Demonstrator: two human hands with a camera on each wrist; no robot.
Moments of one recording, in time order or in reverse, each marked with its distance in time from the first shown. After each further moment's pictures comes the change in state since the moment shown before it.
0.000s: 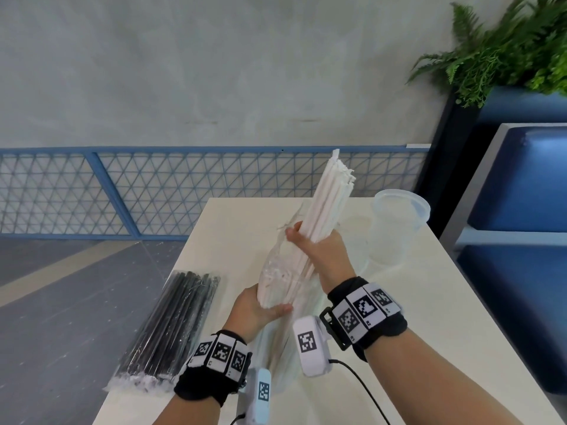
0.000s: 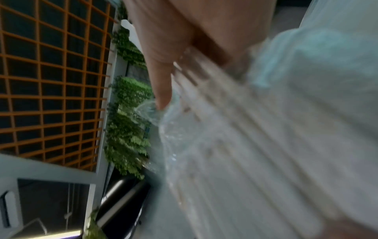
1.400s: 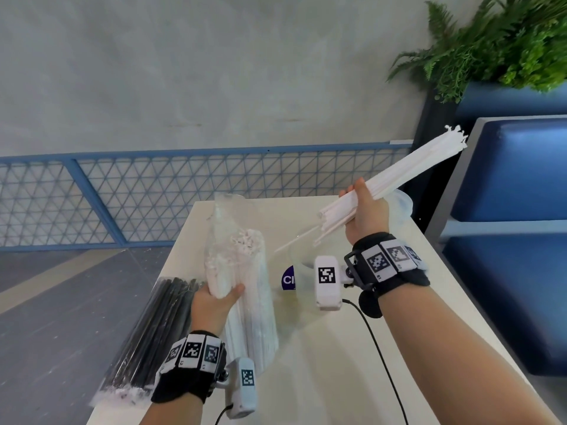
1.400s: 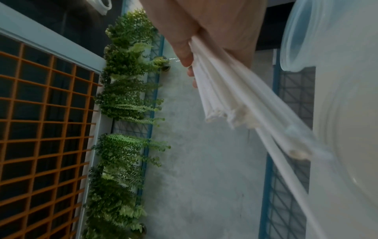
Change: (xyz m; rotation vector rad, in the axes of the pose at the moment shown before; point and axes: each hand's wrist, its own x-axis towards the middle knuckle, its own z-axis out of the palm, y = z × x) left_hand 0.004 0.007 -0.021 -0.129 0.440 -0.137; right_hand 0.042 -0.052 -0.056 0.493 0.404 -0.013
